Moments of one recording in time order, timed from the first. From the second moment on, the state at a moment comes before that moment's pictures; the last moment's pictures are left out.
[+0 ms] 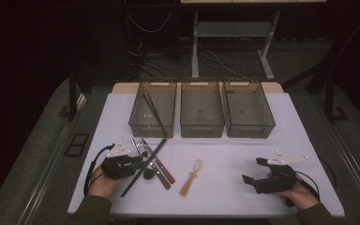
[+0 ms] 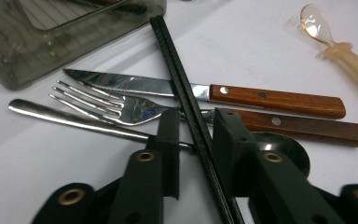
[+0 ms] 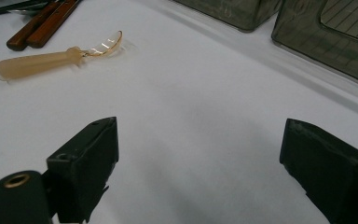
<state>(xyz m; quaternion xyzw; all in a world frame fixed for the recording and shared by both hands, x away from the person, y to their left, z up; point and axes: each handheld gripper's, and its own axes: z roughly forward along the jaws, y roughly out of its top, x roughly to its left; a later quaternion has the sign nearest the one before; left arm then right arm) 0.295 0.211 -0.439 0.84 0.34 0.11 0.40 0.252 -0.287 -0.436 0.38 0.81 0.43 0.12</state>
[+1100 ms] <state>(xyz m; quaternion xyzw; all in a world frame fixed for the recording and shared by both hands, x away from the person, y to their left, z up) 0.298 0.203 -0.446 0.86 0.34 0.10 0.37 0.251 -0.287 -0.435 0.37 0.82 0.42 0.13</state>
